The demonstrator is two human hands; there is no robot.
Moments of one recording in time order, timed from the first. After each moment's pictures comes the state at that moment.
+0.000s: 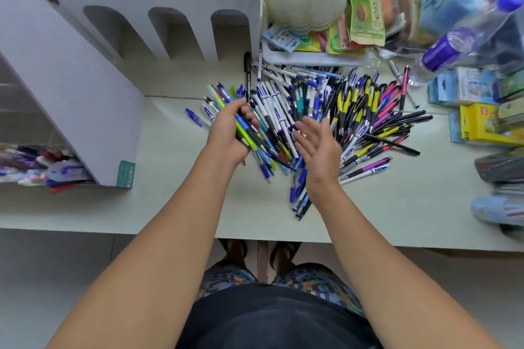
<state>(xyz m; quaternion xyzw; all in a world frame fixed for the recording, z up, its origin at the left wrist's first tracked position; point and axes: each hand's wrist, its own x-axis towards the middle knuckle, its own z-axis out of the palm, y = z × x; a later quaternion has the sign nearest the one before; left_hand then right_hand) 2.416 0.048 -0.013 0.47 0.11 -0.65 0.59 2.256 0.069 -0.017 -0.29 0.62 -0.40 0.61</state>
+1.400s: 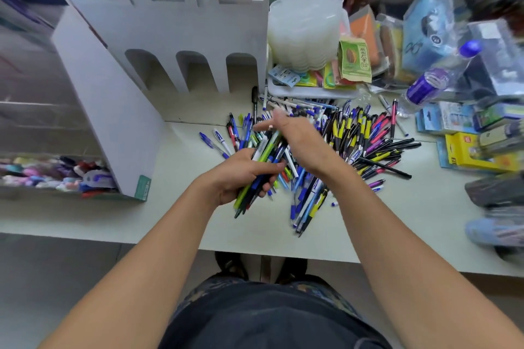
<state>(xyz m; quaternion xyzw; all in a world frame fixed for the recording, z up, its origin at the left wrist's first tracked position) 2.417 0.108 0.048 0.55 -0.29 -0.73 0.29 2.270 0.034 0.072 -0.71 0.43 -0.16 0.53</state>
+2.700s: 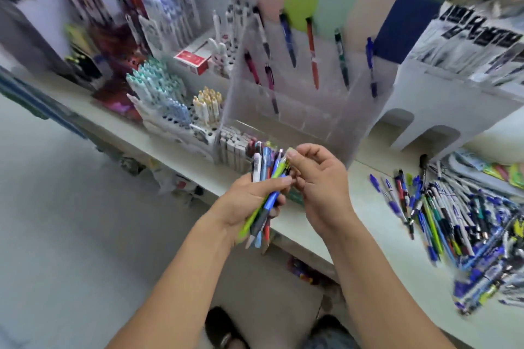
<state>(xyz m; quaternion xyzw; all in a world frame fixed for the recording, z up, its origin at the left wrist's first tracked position) 2.711 0.375 0.116 0.50 -0.09 -0.59 0.63 2.619 0.282 0.128 -0.48 0.36 -0.31 0.74</state>
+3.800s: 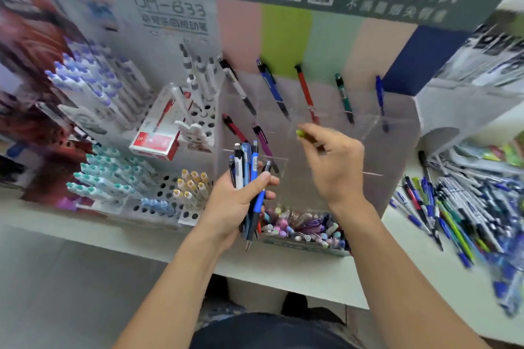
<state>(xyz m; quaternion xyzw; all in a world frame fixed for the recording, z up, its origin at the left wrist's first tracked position) 2.876 0.265 0.121 0.59 -0.20 -0.54 0.57 2.737 0.143 0.112 -0.79 0.39 -0.45 0.14</state>
